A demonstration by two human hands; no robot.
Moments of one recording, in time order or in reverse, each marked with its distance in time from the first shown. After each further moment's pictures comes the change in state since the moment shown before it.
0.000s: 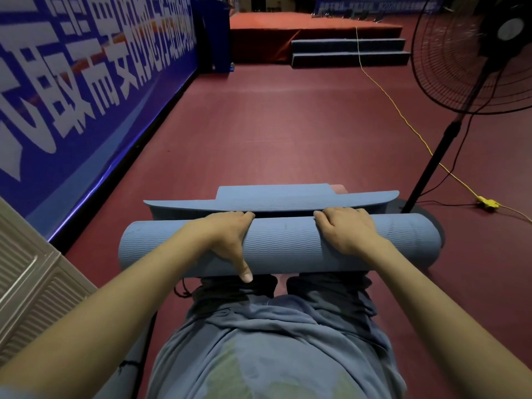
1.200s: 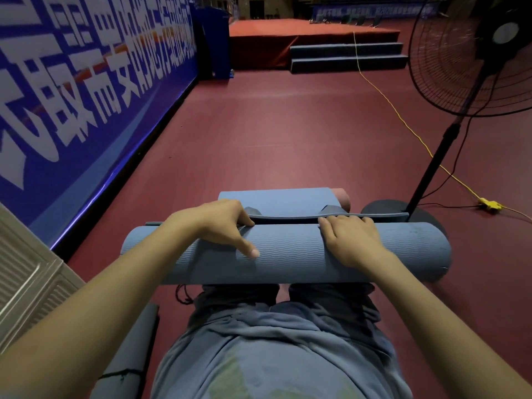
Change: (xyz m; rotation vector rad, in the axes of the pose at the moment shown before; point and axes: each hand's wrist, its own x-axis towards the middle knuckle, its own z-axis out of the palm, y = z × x) left_hand -0.012 -0.010 -0.030 -0.118 0.143 0.041; right_hand -0.018 -0.009 -0.006 -0.049 -0.042 0.069
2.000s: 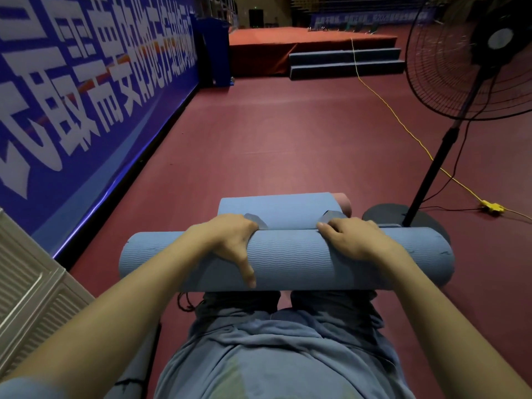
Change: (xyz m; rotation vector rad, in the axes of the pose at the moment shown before) left_hand 0.013 0.013 0.017 0.247 0.006 0.081; right_hand 0.012 0.014 -0.016 0.152 -0.213 0.050
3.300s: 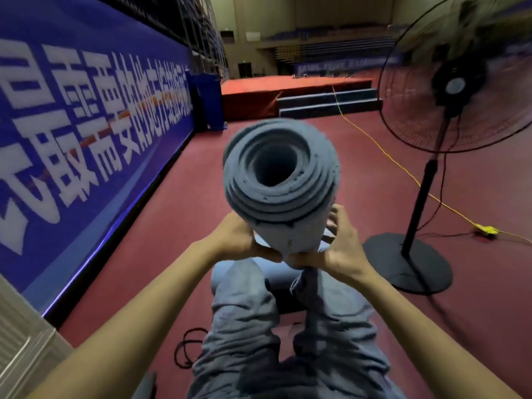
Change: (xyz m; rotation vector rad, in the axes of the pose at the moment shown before) left_hand 0.021 0.002 -0.060 -0.376 0.495 0.232; right_hand 0.001 -0.029 -0.026 1.021 0.574 -0.327
